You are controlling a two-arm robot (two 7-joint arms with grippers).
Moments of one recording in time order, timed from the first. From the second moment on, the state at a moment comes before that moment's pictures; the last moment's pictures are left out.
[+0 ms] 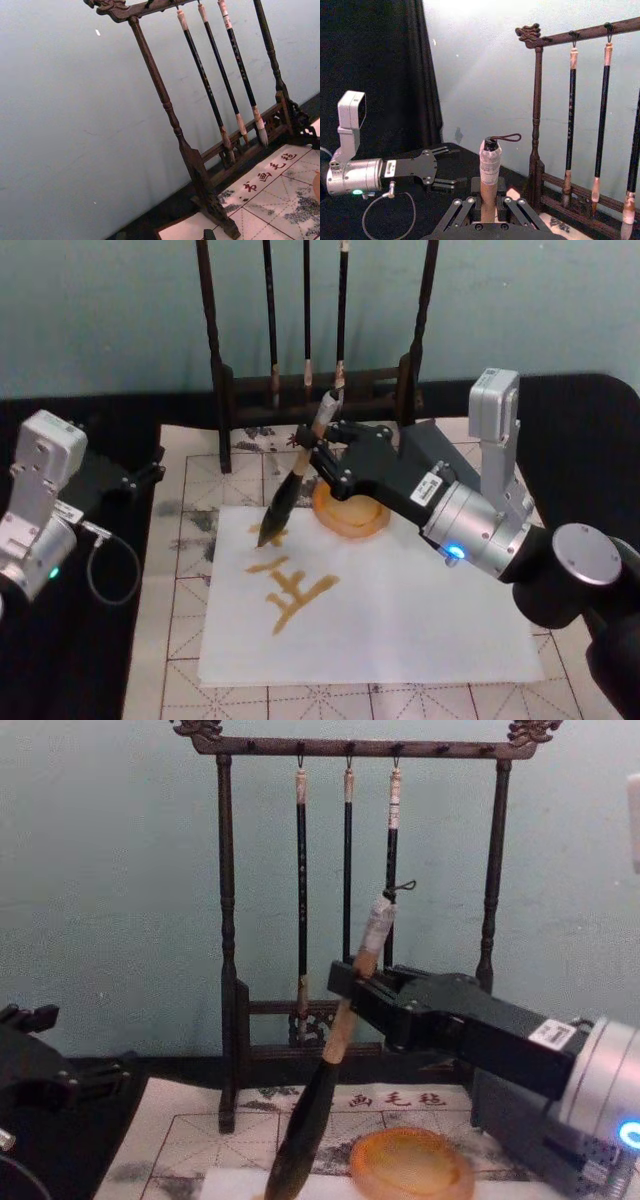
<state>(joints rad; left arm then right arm) -0.20 0.60 0.45 -1.41 -0.25 -0.12 0.03 0.31 0.31 -0.49 -1.36 0.52 -0.17 0.59</state>
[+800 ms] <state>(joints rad) -0.20 0.60 0.45 -1.41 -0.25 -0.12 0.03 0.27 0.36 -0.48 -1.42 0.54 -0.16 0.62</state>
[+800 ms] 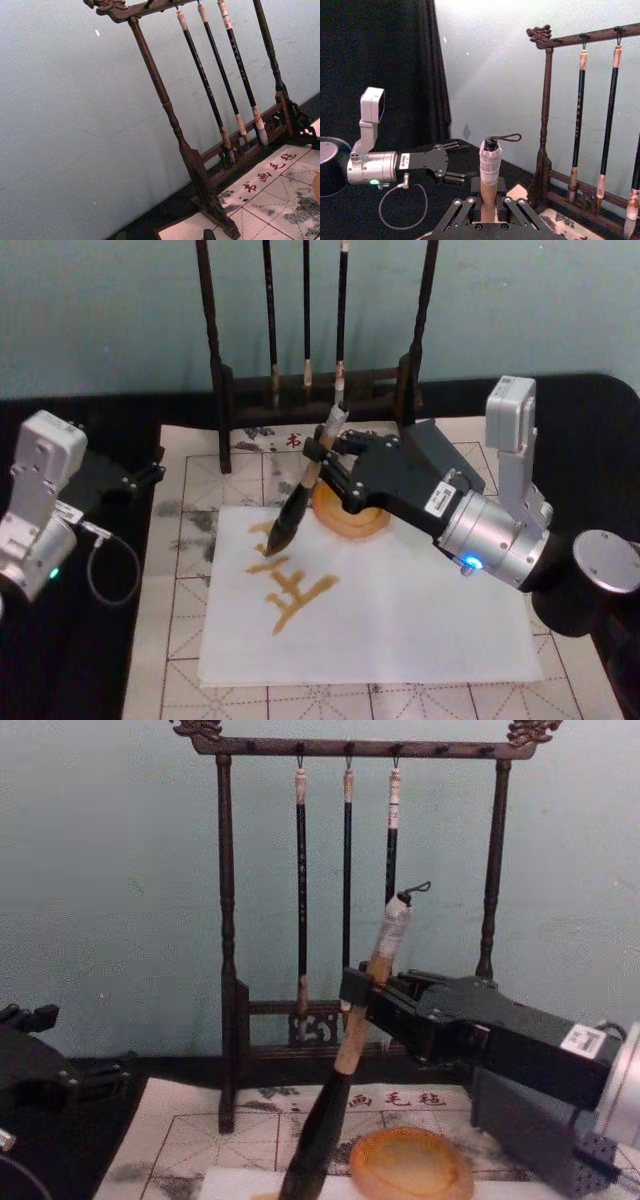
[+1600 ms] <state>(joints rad) -0.20 0.60 0.45 -1.41 -0.25 -0.12 0.03 0.25 0.38 -0.43 -1.48 0.63 -0.15 0.61</state>
